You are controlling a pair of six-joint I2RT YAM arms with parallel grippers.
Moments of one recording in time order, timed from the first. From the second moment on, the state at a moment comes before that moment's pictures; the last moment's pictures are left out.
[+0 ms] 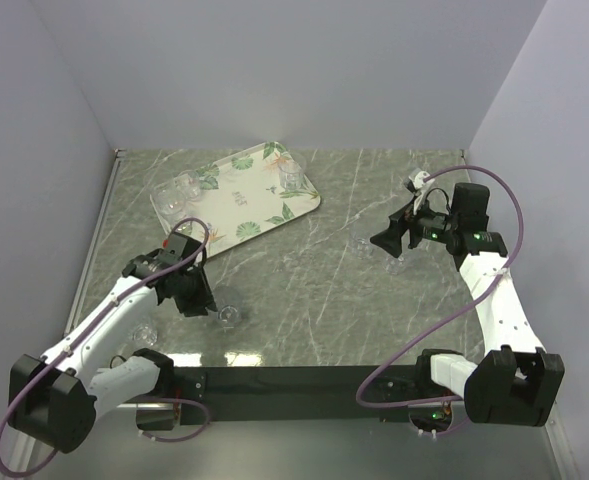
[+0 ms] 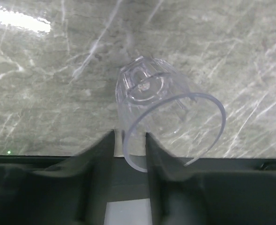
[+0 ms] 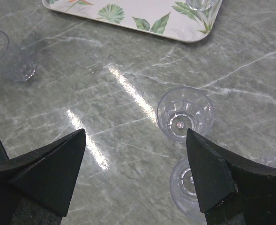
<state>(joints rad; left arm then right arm) -0.38 1.03 0.74 -0.92 0.07 -0.77 -0.08 1.13 0.94 -0.47 -0.92 -0.40</state>
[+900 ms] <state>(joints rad) -0.32 1.48 1.26 -0.80 -0.09 -0.59 -0.11 1.10 0.94 -0.47 -0.95 -0.40</state>
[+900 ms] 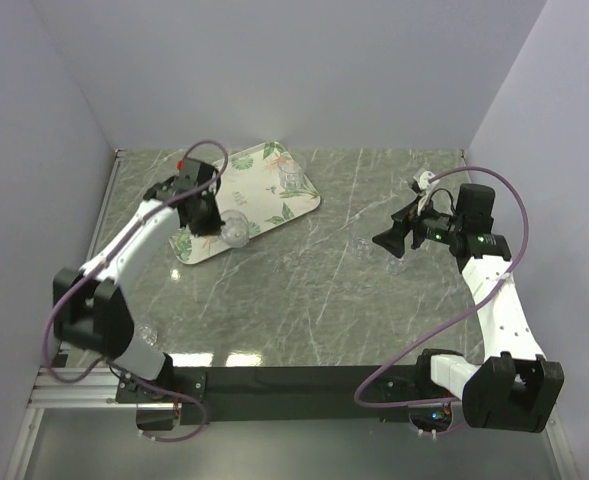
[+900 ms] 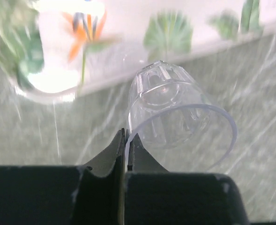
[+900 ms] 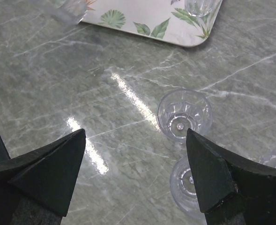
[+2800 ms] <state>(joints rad) -0.07 2.22 2.17 -0.83 -0.02 -0.44 -0.13 1.09 0.94 -0.48 -0.95 -0.42</state>
